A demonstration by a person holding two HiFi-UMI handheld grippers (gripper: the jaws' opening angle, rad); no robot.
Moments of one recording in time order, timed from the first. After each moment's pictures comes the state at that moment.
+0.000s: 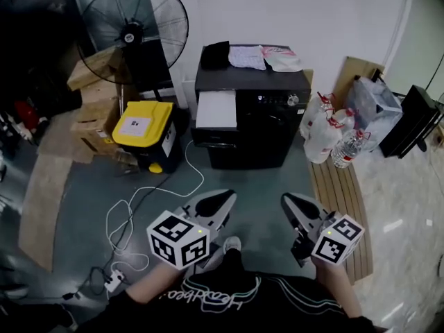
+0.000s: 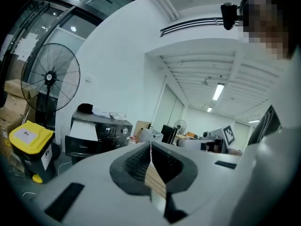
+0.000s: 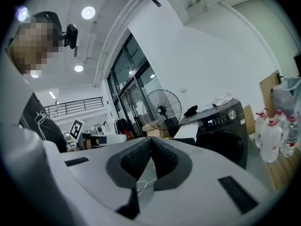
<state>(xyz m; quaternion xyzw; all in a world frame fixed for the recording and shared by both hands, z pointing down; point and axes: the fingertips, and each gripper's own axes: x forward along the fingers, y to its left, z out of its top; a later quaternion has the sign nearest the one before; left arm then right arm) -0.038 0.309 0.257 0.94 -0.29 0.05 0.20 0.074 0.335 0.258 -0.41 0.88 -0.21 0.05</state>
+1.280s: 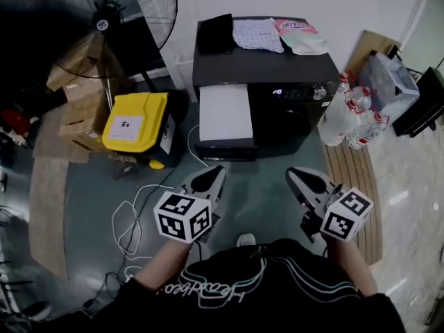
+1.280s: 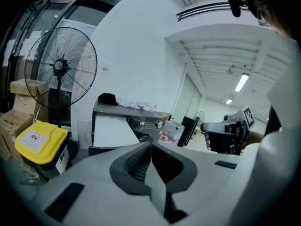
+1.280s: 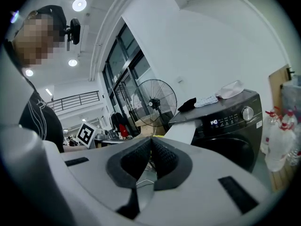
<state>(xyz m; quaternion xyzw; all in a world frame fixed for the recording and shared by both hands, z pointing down) -0.083 0.043 0.372 0.90 -0.36 0.12 0.22 0.058 0.093 0.320 -0.41 0.88 -0.23 0.00</state>
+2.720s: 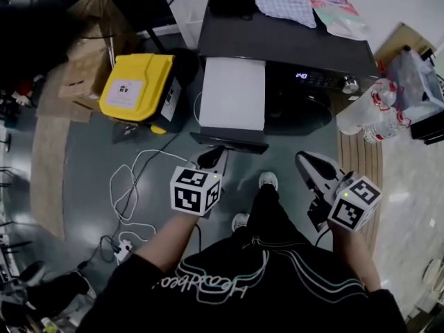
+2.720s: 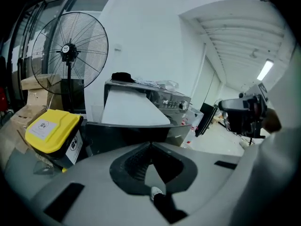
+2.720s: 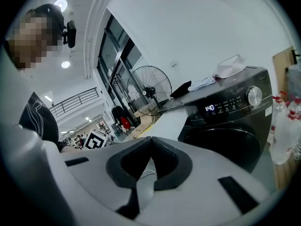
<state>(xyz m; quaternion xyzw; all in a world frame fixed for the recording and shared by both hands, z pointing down) -0.076 -0.042 0.499 0.84 -0.42 0.22 0.26 0.086 -0.003 0.394 -0.38 0.87 -0.31 -0.04</state>
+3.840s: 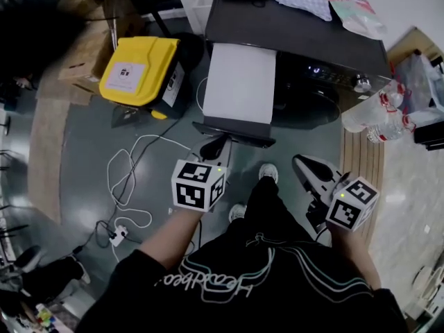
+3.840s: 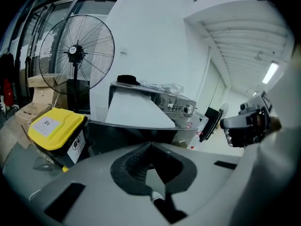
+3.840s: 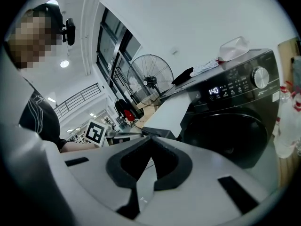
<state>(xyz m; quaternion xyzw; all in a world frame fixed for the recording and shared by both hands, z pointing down) -0.079 -0.051 0.501 0.83 -0.46 0.19 0.27 0.070 0.001 0.434 -0.34 0.87 -0.34 -0.07</state>
